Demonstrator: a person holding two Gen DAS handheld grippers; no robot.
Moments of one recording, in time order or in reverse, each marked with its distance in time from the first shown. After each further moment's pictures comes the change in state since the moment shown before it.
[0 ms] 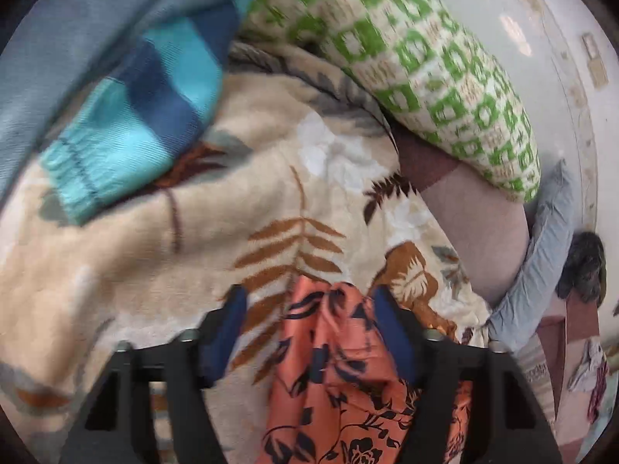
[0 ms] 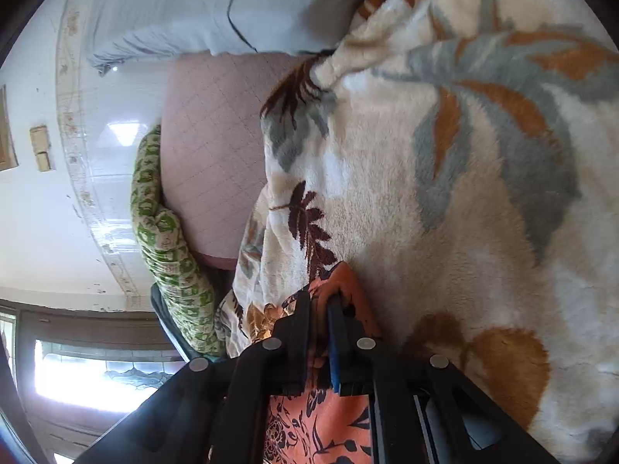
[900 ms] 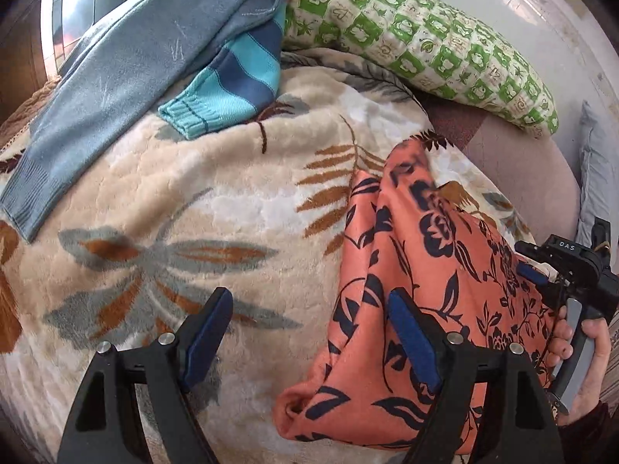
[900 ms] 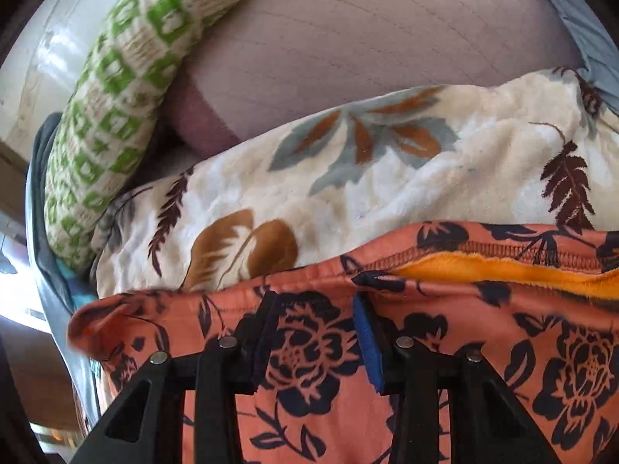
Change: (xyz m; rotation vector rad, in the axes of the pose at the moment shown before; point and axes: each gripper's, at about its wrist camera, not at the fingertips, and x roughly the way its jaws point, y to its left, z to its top) left arm -0.028 -0.013 -0.106 0.179 -0.095 0.272; right arm 0.227 0.178 -0.134 -0.581 0.064 -0.475
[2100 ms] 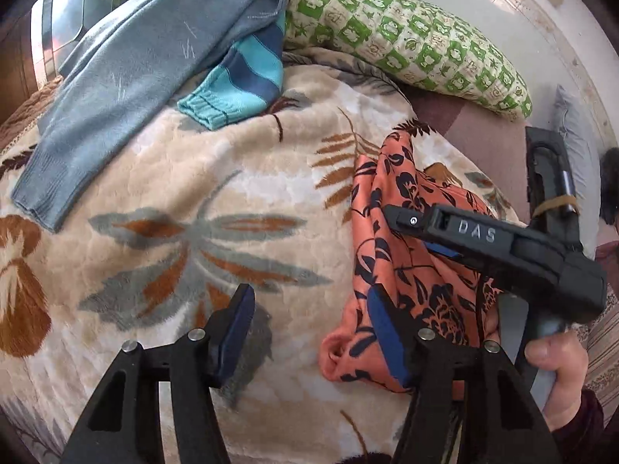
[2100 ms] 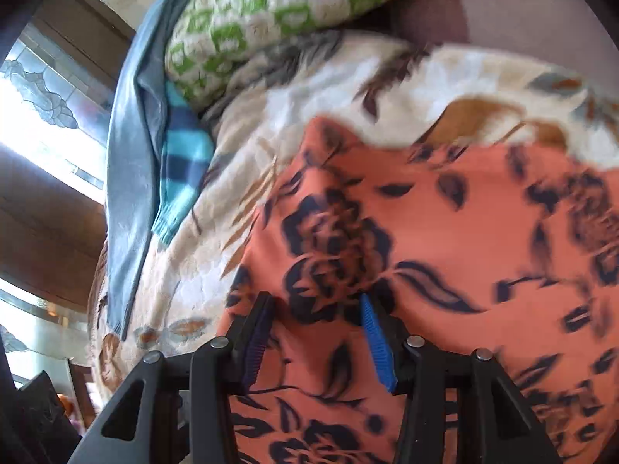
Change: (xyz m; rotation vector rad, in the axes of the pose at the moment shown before) left arm -0.031 0.031 -0.016 0.075 0.024 -0.046; right arm 0.040 0.188 -0.153 -0.462 0.187 0.164
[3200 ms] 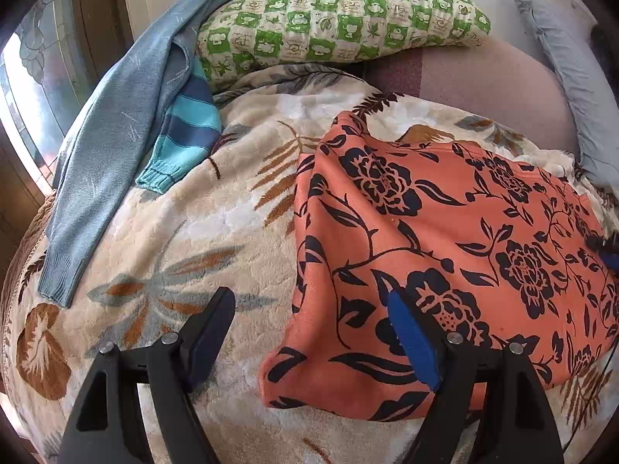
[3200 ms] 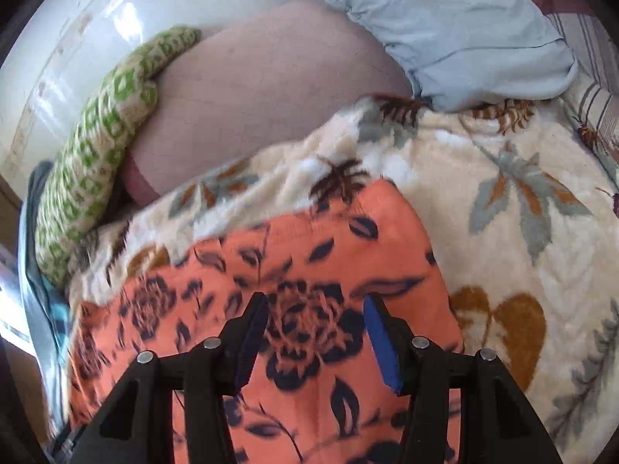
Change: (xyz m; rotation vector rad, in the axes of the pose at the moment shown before) left arm 0.024 -0.085 -0.020 0.324 -0.083 0.233; right arm -0.178 -0.272 -0.096 0.458 -0.220 -0.390
